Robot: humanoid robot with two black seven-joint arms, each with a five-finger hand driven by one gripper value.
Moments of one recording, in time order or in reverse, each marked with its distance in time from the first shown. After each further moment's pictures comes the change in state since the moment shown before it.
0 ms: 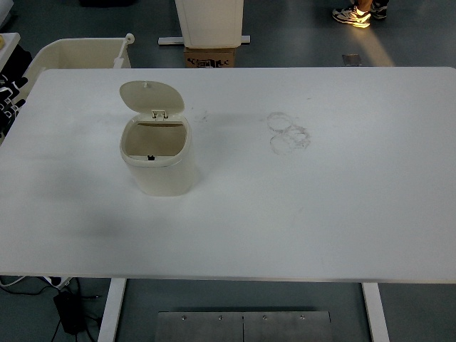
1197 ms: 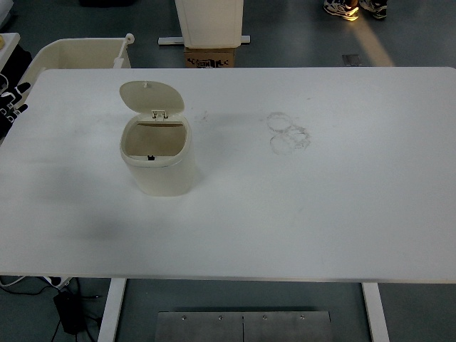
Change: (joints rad) left arm 0.014 -0.004 -0.001 -0.003 0.000 -0.002 0.001; right arm 0.000 0.000 -0.002 0.002 0.000 0.000 -0.003
